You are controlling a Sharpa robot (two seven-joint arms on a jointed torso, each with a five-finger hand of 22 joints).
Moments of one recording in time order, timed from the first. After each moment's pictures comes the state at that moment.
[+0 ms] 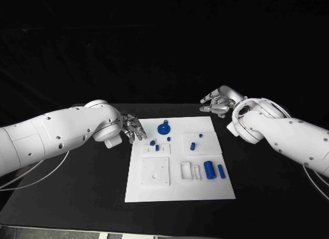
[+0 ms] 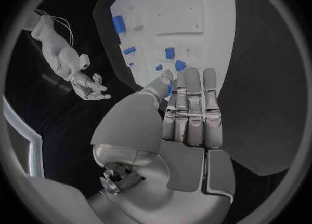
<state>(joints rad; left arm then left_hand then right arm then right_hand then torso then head) 1.36 -0.63 -0.17 1.24 -0.80 0.02 -0.46 1.29 -0.02 0.26 -0.15 0.05 1.11 0.09 0.07 0.22 1.29 0.02 0.22 0.10 1.19 -0.04 0.91 0.33 0.01 1.15 -0.06 0.17 1.19 1.06 -0.74 0.29 1.35 -1.31 -0.32 -0.26 1.25 -0.16 0.38 -0.07 0.34 1.05 0.10 0.07 0.06 1.18 0.00 1.03 1.00 1.44 -0.07 0.93 1.01 0.08 1.47 -0.09 0.76 1.31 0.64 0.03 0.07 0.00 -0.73</state>
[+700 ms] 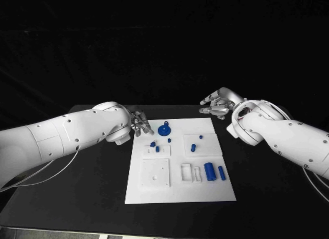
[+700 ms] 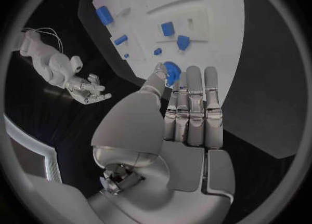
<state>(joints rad) 1.36 -0.52 -0.19 1.14 -0.93 -0.10 -0.39 1.31 -0.03 0.02 -0.09 0.05 1.12 0.09 0.07 0.07 1.30 0.04 0.11 0.06 1.21 -0.02 0.88 0.30 0.01 1.19 -0.05 0.09 1.14 1.06 -0.74 0.29 1.35 -1.31 -0.32 -0.26 1.25 -0.16 0.38 -0.07 0.35 1.05 0.10 0.07 0.06 1.18 0.00 1.03 1.00 1.44 -0.07 0.93 1.01 0.08 1.47 -0.09 0.76 1.31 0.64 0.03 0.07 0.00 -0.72</state>
